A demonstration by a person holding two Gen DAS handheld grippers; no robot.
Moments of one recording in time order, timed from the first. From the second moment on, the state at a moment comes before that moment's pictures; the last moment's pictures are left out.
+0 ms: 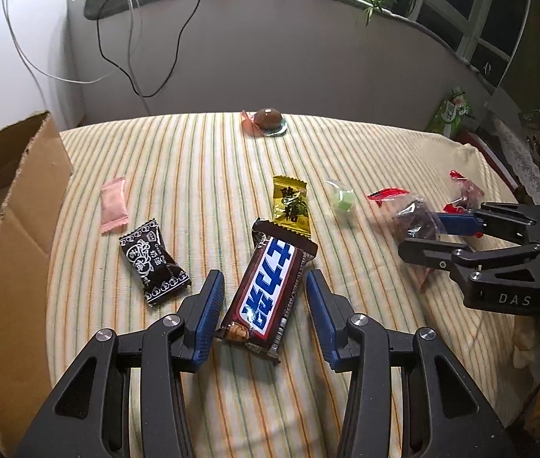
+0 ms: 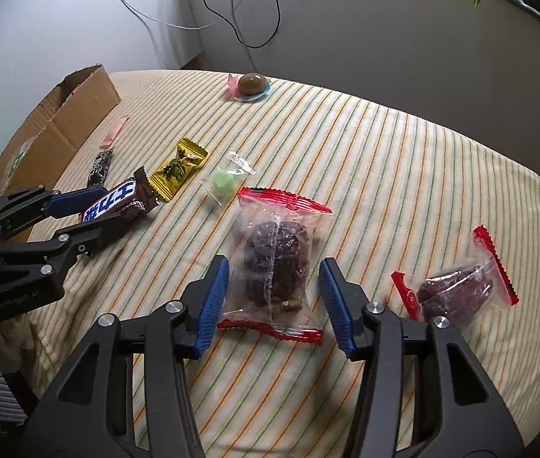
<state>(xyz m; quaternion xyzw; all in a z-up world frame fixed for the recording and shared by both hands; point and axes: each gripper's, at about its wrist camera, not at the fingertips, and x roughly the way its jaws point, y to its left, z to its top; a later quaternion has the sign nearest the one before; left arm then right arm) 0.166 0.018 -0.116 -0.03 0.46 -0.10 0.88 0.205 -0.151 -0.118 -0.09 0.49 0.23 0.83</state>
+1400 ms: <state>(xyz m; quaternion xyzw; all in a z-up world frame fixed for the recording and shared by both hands) 0.105 0.072 -0.058 -0.07 0.37 -0.05 0.92 0.166 -0.090 -0.049 -0.13 0.44 0.26 0.85</state>
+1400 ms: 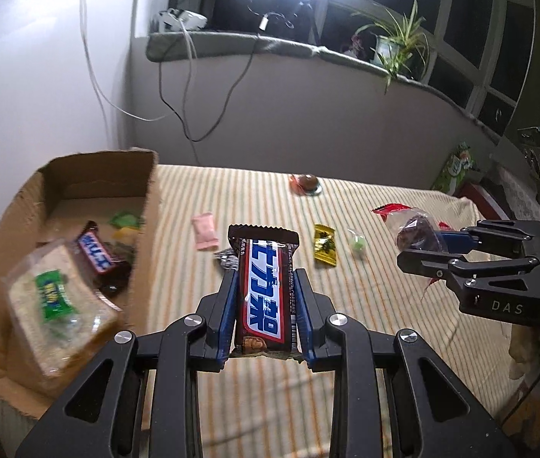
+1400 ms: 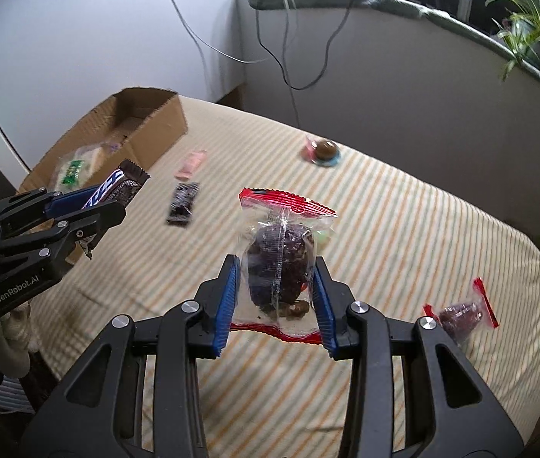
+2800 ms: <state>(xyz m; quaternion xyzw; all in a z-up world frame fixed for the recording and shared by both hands) 0.116 0.217 -0.051 -0.12 0.34 0.08 0.93 0.206 0.120 -0.041 -0.19 0.39 0.39 0.81</state>
